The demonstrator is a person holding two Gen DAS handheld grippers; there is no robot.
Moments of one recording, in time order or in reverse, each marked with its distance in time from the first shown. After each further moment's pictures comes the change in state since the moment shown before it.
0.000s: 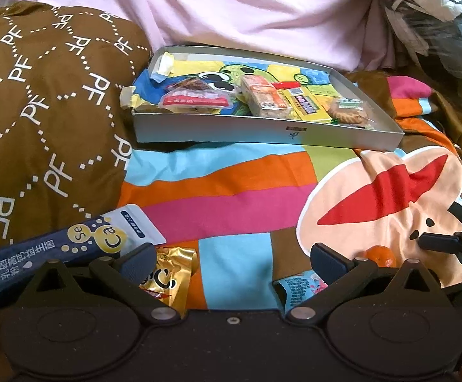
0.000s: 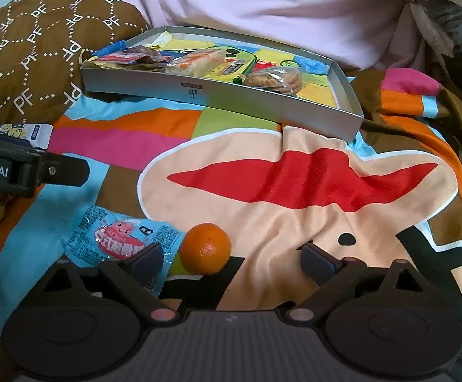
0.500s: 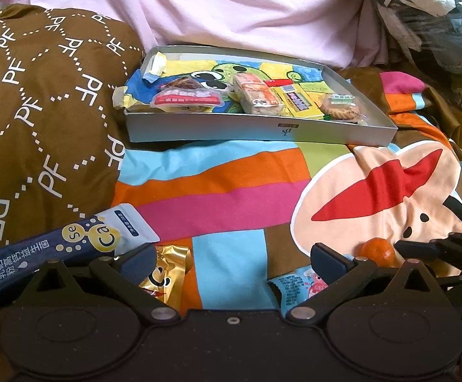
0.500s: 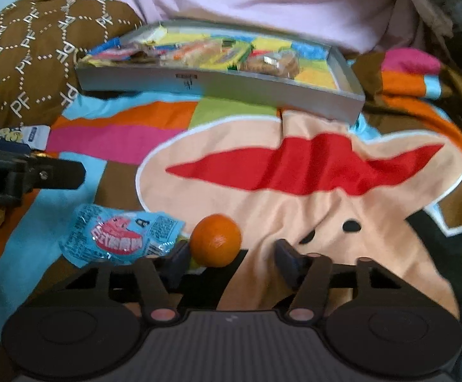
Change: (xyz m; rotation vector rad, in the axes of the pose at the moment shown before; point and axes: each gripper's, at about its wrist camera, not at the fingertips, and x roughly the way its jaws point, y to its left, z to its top) left arm 0.001 -0.002 -0.001 0.021 0.004 -0.012; right arm 0.009 -0.008 -0.003 0.058 0.039 0.038
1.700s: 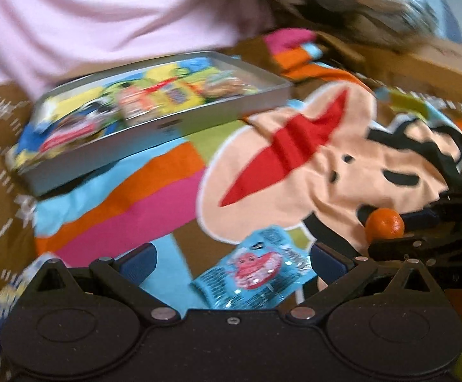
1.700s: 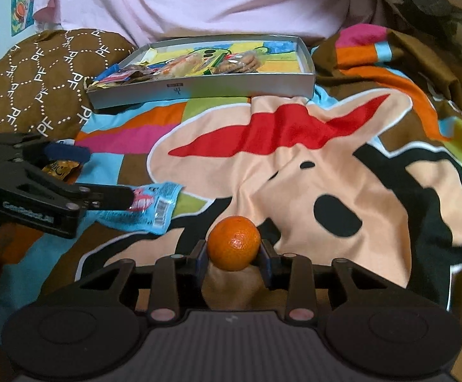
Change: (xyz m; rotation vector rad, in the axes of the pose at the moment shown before) left arm 0.005 -0.050 -0.010 0.401 0.004 -0.232; right arm -0.062 -0.029 -0.047 0.136 -0.040 0.079
